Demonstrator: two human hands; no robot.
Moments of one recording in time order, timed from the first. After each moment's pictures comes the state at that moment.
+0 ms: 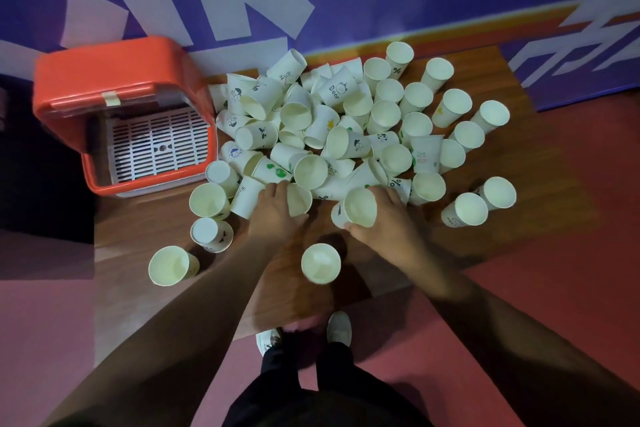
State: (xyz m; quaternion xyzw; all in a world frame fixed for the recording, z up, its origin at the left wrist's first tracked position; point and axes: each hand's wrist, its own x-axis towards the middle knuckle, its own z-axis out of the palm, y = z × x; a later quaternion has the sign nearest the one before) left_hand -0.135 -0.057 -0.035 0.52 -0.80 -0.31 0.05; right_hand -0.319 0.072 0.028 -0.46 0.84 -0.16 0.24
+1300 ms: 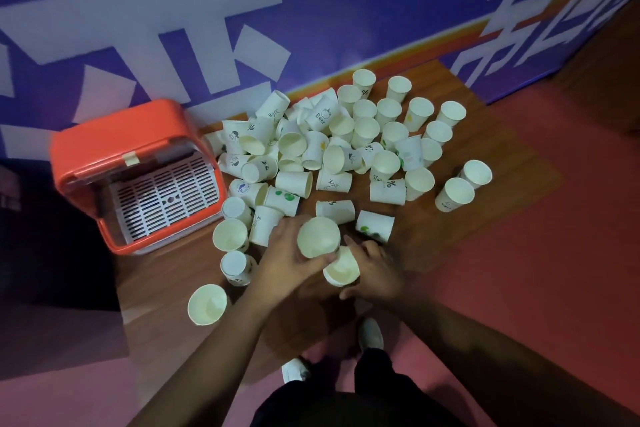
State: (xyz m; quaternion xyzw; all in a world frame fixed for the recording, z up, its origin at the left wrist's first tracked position) left_hand -0.055 -0.035 0.043 0.32 -0.81 -0.47 0.14; right_hand -0.218 0.107 -0.003 -0.47 0.83 -0.02 0.31
